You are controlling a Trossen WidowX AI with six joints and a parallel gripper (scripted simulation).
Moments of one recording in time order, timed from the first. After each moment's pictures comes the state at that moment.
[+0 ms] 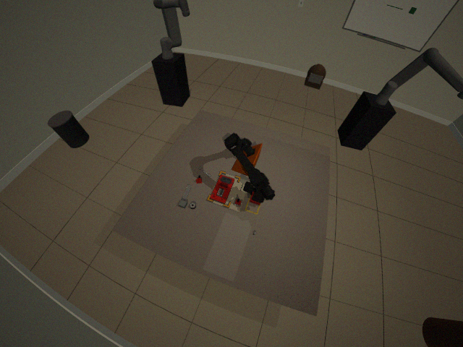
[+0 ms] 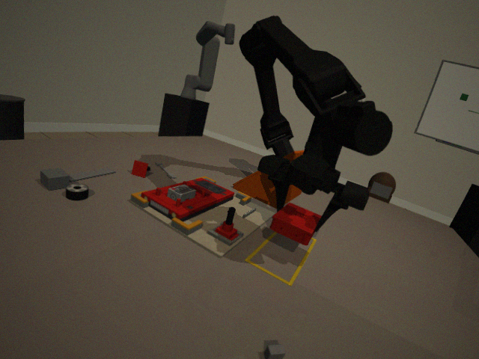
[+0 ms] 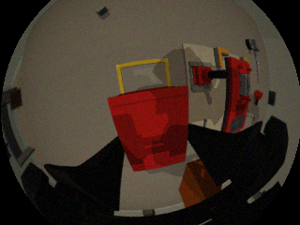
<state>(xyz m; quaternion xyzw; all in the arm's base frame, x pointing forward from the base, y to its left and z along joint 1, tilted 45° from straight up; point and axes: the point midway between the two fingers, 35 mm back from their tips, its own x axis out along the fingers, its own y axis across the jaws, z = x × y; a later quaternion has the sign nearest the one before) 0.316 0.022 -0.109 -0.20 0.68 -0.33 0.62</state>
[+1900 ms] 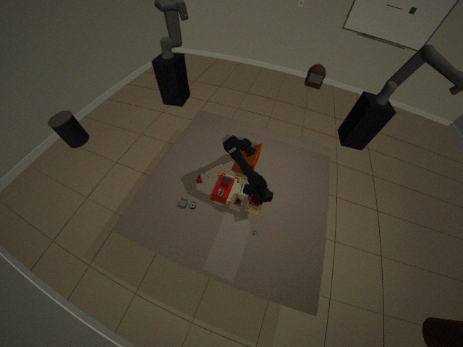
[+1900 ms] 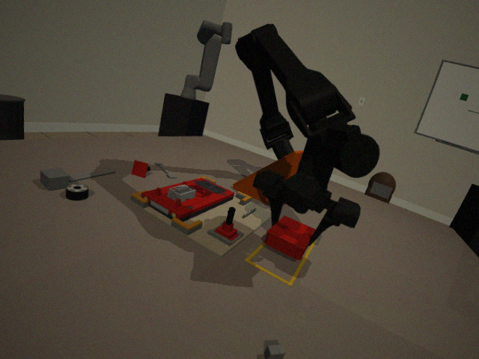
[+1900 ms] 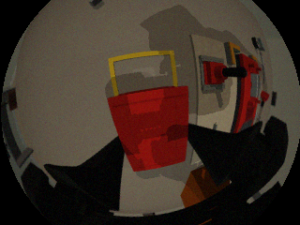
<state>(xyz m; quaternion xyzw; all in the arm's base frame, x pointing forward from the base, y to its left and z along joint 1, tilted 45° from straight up) 0.308 -0.001 -0.131 -0.20 0.68 -0.33 0.62</state>
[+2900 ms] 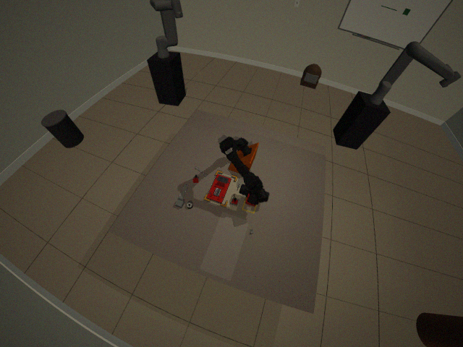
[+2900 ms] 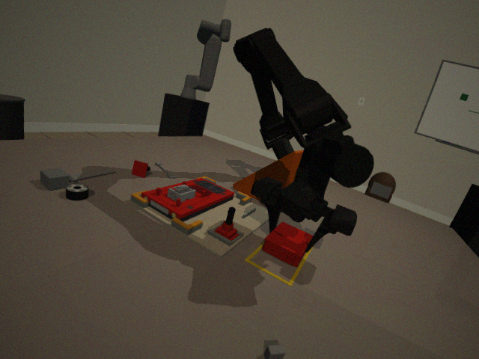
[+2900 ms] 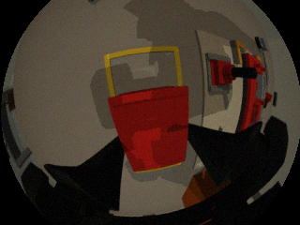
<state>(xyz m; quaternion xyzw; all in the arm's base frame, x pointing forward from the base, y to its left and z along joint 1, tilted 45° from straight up) 0.306 -0.011 -0.141 -0.20 0.68 -0.33 0.62</state>
